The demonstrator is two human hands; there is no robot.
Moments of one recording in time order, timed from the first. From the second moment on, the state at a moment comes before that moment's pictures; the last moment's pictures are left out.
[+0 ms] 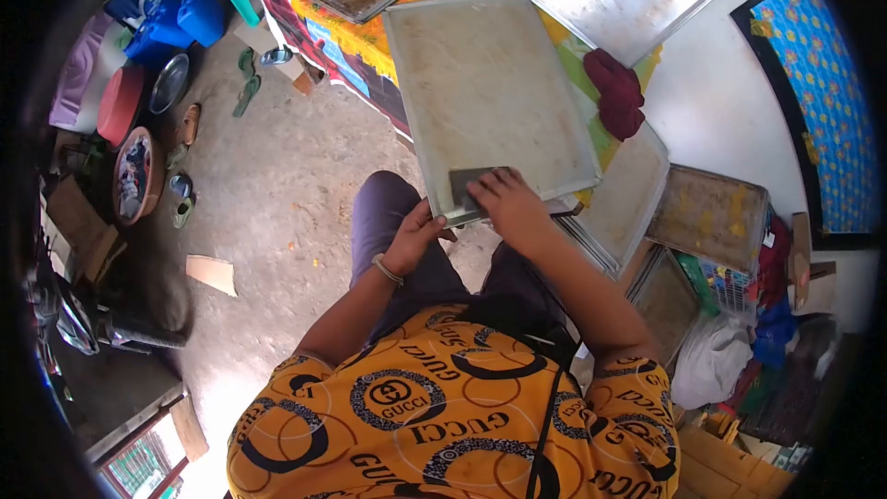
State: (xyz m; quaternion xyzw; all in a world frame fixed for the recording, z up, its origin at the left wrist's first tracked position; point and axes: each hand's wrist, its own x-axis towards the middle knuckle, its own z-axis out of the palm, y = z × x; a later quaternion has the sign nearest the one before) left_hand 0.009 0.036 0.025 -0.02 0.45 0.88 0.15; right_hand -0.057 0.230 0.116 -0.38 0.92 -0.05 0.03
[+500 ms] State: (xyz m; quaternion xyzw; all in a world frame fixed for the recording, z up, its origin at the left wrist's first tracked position) left_hand 0.008 0.031 0.039 -0.06 0.56 0.81 0.17; right_hand -0.143 0.154 0.083 -0.39 0.92 -0.06 -0.02
